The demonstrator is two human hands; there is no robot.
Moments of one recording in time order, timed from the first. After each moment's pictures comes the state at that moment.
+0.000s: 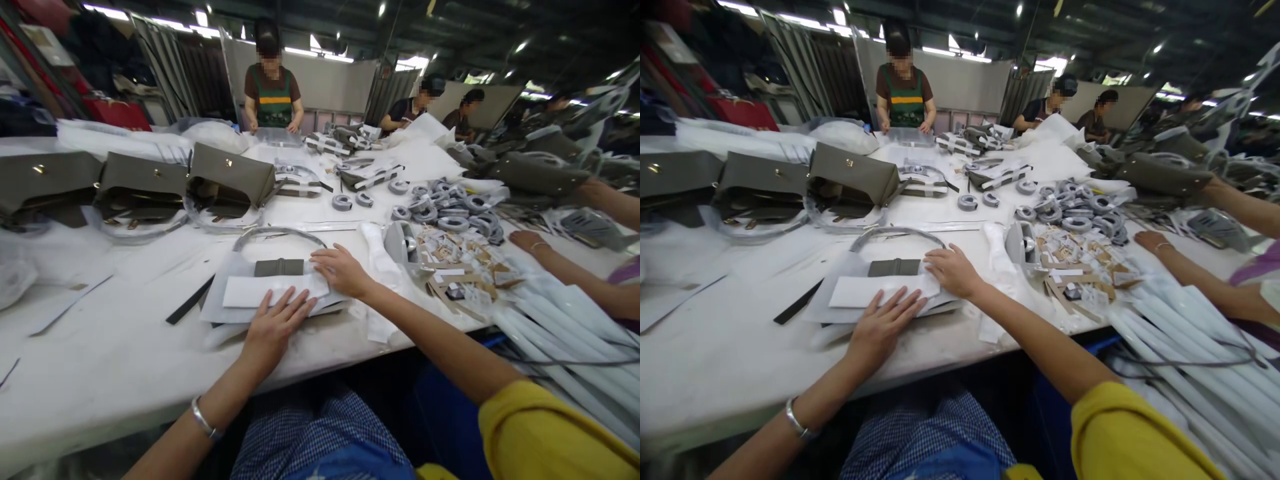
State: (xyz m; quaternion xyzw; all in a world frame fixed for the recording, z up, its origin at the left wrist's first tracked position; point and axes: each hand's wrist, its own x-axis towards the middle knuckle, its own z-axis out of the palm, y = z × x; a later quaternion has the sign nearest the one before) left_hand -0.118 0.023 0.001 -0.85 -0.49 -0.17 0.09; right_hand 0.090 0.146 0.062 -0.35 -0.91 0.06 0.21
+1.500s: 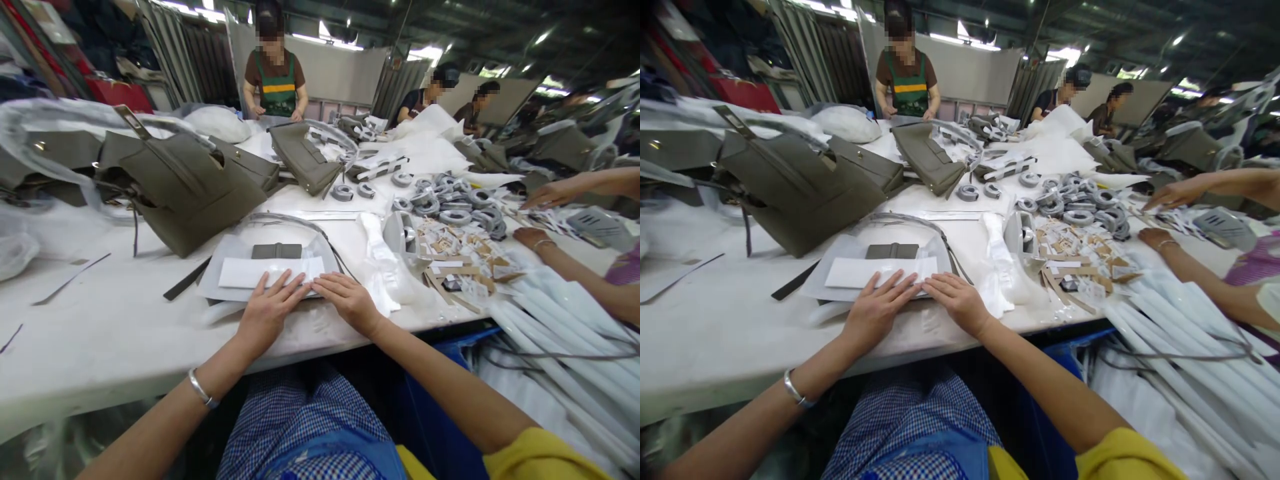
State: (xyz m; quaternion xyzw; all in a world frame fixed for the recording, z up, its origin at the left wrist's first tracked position) left_hand -0.111 0.021 0.001 -0.85 -0.48 -0.17 0.10; right_hand 0.128 0.080 0.008 -0.21 -0.92 -0.04 0.33
